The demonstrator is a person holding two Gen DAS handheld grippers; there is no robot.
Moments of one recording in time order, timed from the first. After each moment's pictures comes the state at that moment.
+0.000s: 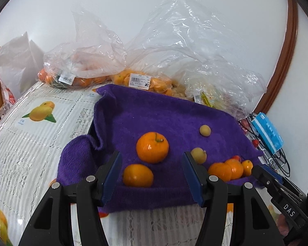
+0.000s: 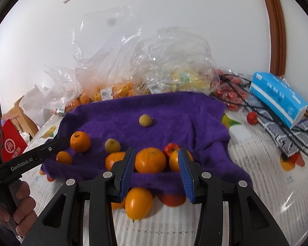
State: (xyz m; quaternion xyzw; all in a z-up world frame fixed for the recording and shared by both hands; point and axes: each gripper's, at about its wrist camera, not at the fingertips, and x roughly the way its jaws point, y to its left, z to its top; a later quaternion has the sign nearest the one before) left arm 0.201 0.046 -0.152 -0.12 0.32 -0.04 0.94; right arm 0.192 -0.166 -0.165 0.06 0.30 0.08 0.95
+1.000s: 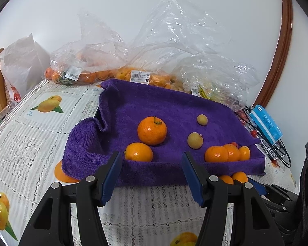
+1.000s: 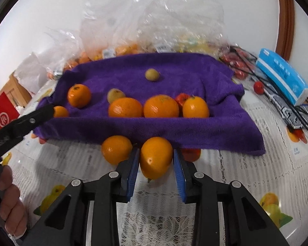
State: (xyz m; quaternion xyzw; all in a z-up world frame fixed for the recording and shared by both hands) left arm 0.175 0.041 -0.156 -0.11 0.31 -0.04 0.94; right arm 0.181 -0.140 -0.202 0.01 0.39 0.07 0.92
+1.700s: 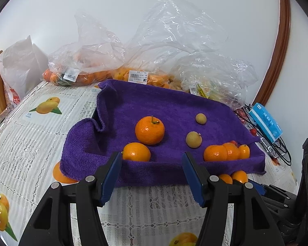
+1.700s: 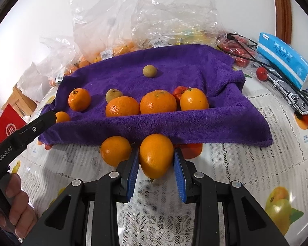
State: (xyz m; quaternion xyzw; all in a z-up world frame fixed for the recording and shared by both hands) left arm 0.175 0.037 -0.156 -0.11 0.31 -0.04 0.94; right arm 0.185 -0.152 -0.207 0.06 0.40 0.09 0.91
